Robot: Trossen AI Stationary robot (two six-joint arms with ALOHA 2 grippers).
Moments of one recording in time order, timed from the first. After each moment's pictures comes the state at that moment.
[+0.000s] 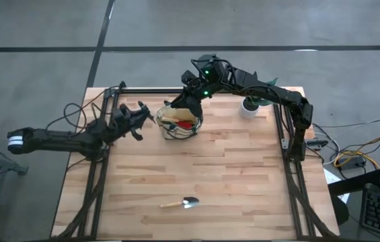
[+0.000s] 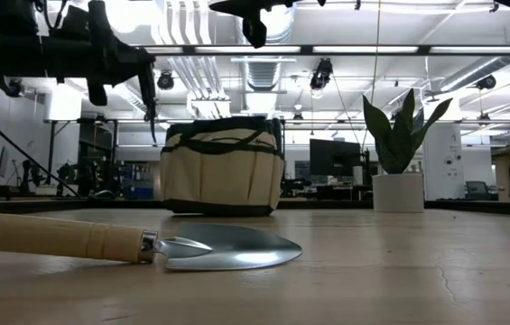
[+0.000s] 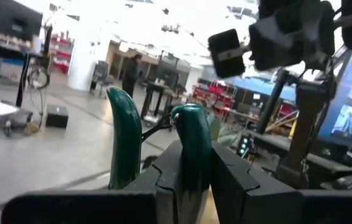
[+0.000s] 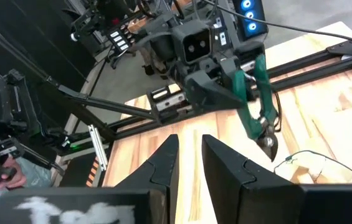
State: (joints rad) left arm 0.18 0.66 0.12 0.83 -0.38 -0.21; right arm -0.32 1.88 1.97 -0.52 -0.58 0.31
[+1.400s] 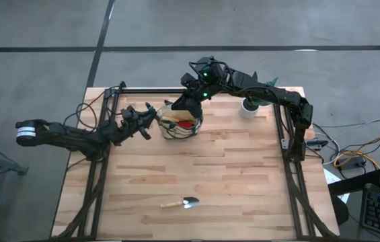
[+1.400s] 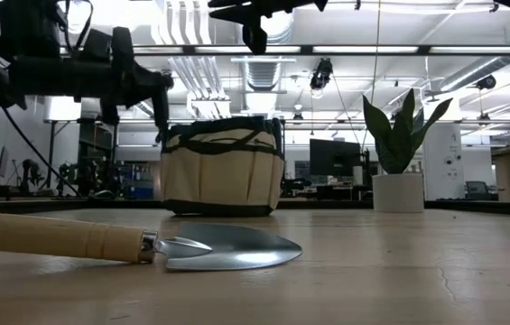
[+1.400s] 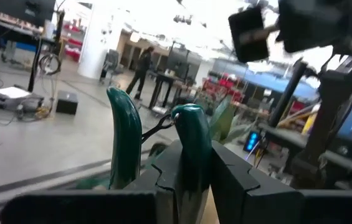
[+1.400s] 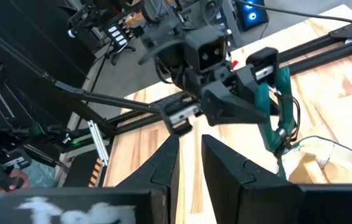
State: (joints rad) left arm 0.20 1.00 0.12 1.13 -0.40 -0.26; right arm -0.32 1.88 1.94 -0.51 -0.58 0.33
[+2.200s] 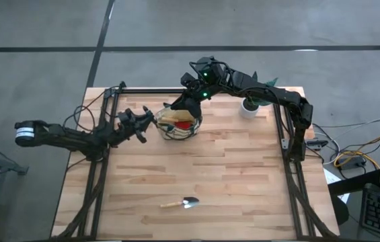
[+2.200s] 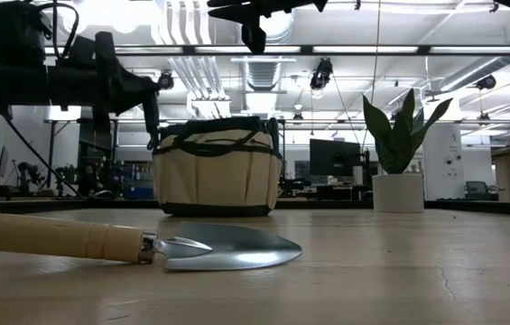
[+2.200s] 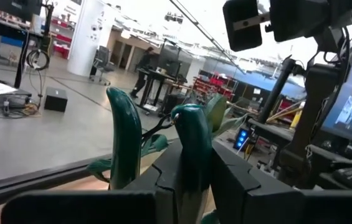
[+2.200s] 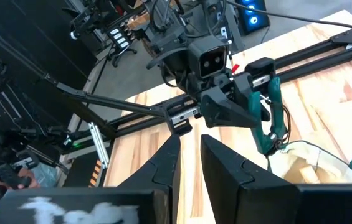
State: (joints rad) left arm 0.20 0.98 0.02 1.21 -0.36 -0.28; right arm -0.32 1.88 1.93 -0.49 -0.58 0.33
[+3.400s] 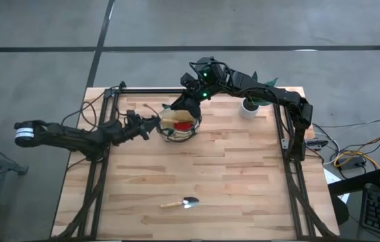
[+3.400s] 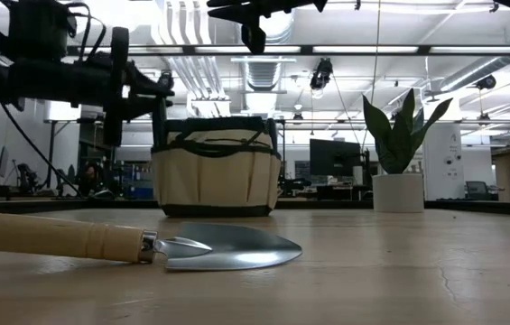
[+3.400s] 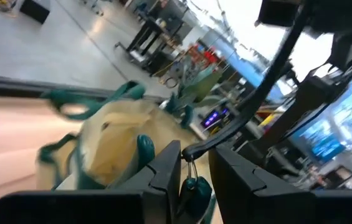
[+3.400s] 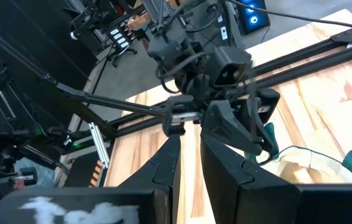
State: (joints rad) left arm 0.20 0.97 0.12 0.92 -0.28 -0.72; right arm -0.32 1.88 1.93 -0.49 -0.58 0.33
